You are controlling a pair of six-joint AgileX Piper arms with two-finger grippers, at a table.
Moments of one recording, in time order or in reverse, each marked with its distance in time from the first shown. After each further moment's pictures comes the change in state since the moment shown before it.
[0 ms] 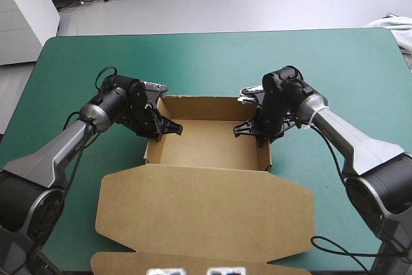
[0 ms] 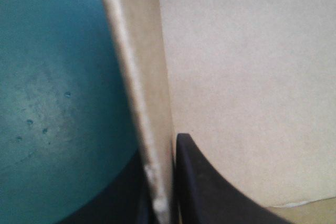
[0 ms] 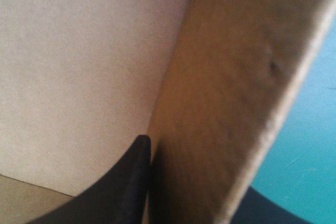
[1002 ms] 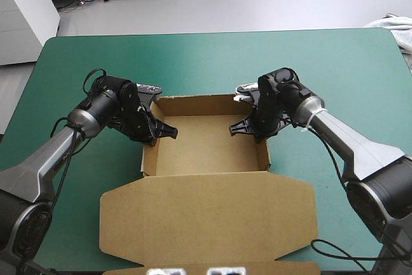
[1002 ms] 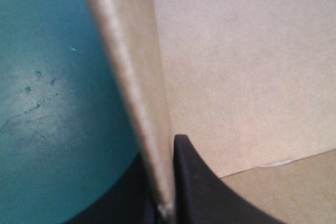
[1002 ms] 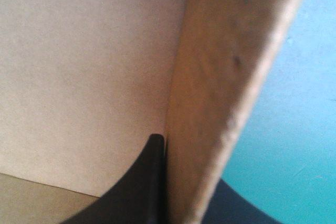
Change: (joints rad) left arm 0.003 -0.090 0.026 -0.005 0.068 -0.019; right arm 0.037 -0.016 -0.007 0.000 -0.028 0.018
